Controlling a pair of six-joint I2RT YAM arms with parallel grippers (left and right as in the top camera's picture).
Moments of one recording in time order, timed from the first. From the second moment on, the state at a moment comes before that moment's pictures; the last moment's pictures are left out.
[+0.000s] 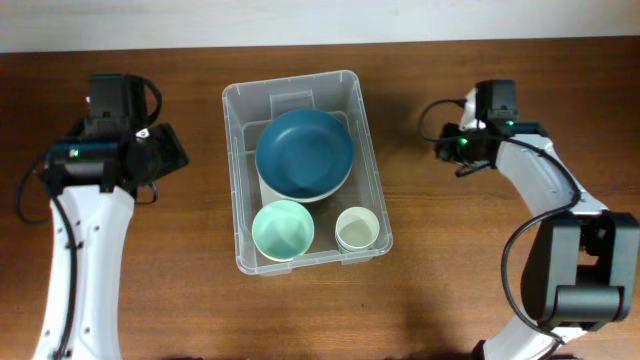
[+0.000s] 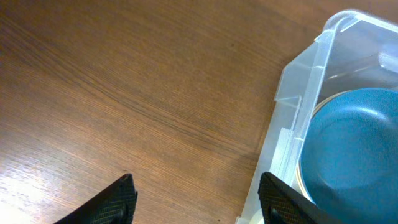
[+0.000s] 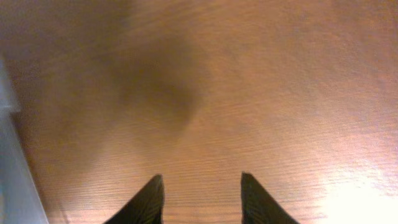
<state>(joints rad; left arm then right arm) 0.02 1.47 1.54 -1.14 -0.16 -0.41 -0.05 1.86 1.30 -0.58 -0.17 0.24</state>
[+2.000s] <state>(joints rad) -0.02 1.96 1.55 -0.68 0.18 -0.21 0.09 1.85 1.34 -1.05 -0.35 -0.09</state>
